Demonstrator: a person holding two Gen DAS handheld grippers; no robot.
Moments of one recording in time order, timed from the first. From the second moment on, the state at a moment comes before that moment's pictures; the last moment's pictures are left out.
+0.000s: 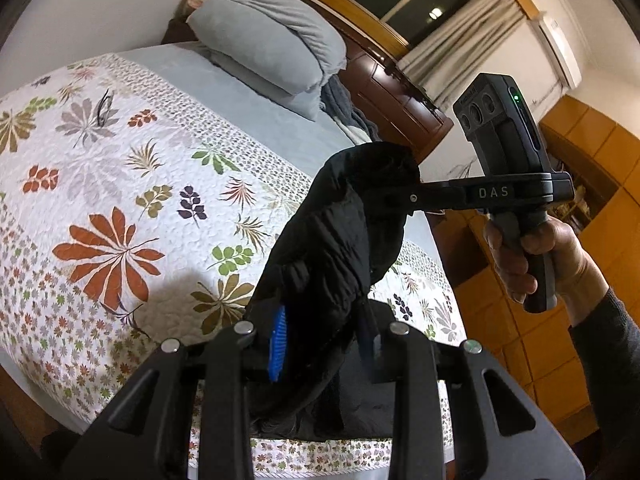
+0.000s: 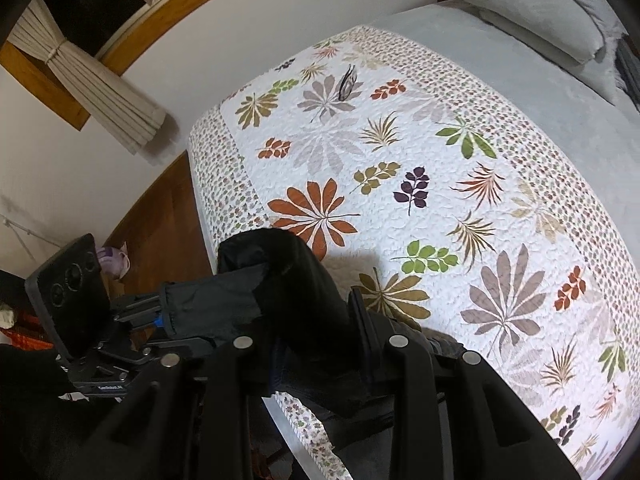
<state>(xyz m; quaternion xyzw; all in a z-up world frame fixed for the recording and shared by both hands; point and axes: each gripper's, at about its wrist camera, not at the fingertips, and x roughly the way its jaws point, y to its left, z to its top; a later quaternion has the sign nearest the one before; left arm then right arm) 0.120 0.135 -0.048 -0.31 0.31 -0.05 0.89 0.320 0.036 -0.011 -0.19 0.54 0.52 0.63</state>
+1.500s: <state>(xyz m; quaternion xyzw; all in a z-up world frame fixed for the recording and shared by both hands) 0.151 -0.105 -0.046 -0.05 0.30 -0.06 0.95 0.351 -0.190 -0.052 -0.07 0.48 0.55 0.68</state>
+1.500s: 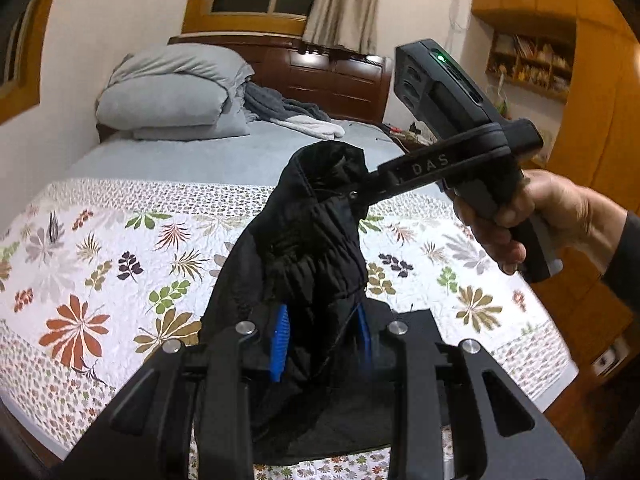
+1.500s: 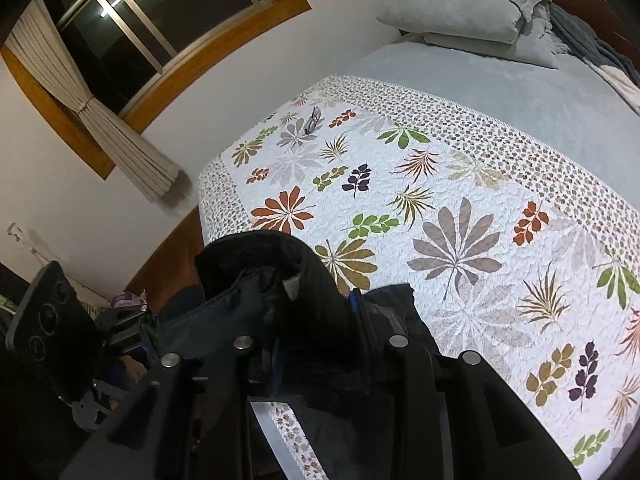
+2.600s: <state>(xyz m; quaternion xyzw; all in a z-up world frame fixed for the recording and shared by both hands) 0.180 -0.237 -0.188 -0.05 0.45 -0.17 0.88 0.359 -0.365 -0.203 -0.01 0.50 0.51 0.70</state>
